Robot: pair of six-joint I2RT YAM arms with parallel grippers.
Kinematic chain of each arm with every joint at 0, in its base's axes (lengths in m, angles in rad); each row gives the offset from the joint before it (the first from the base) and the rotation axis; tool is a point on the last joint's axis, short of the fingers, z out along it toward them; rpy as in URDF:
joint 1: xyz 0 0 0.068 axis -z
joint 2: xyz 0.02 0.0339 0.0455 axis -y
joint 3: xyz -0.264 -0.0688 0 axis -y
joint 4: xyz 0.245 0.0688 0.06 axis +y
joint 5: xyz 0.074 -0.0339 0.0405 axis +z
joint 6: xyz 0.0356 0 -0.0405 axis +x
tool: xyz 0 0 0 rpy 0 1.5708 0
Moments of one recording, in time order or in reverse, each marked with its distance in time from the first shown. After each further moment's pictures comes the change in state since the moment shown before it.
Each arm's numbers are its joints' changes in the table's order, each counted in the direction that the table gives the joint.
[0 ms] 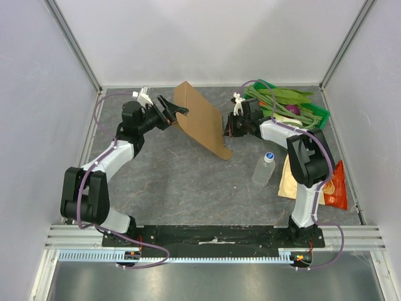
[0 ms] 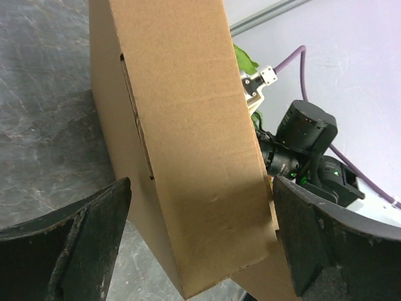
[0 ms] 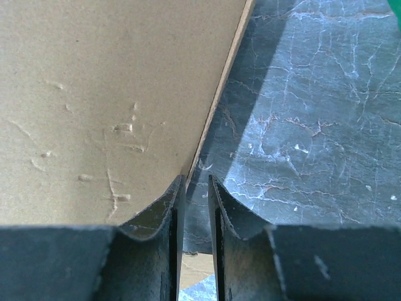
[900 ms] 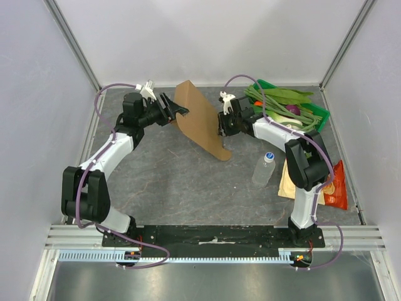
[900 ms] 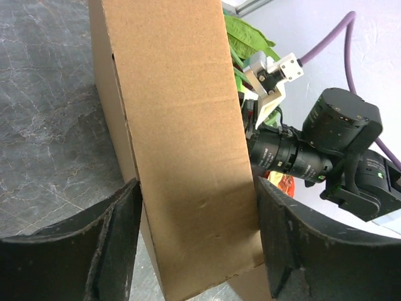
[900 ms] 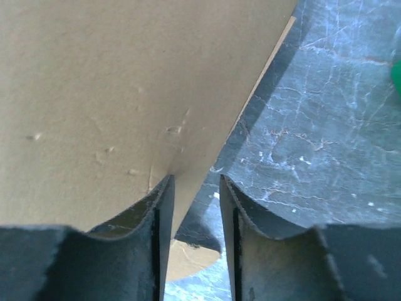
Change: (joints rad) left arm 0.014 -0.018 0.159 0.263 -0.017 0.170; right arm -0.093 0.013 0.096 0.118 -0.136 -0.146
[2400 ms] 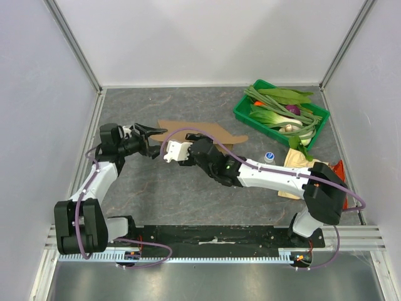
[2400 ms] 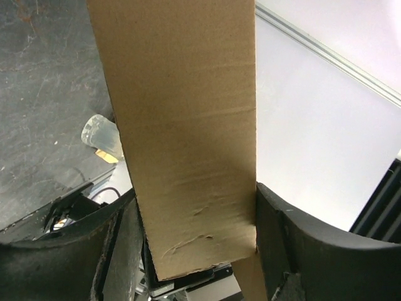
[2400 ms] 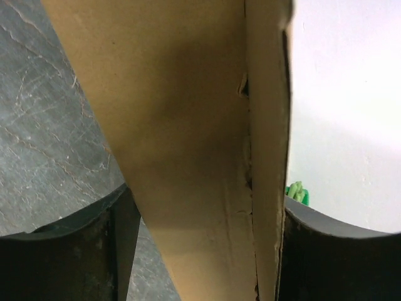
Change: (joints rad) left arm -0.259 0.279 -0.368 0.124 -0.330 -0.788; right arm -0.613 0.328 -0.249 -0.271 -0.656 -0.846
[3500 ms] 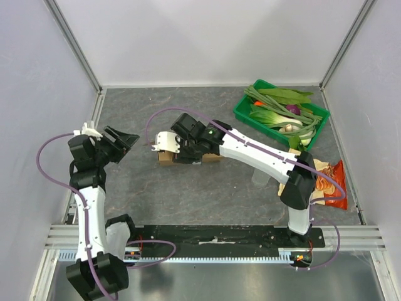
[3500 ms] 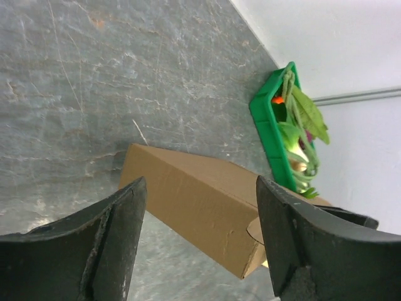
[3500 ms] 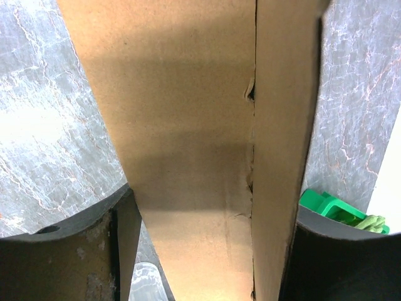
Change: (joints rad) left arm -0.272 0.397 0.048 0.394 0.336 0.779; right arm 0.054 -0.272 0.703 0.975 0.378 0.102
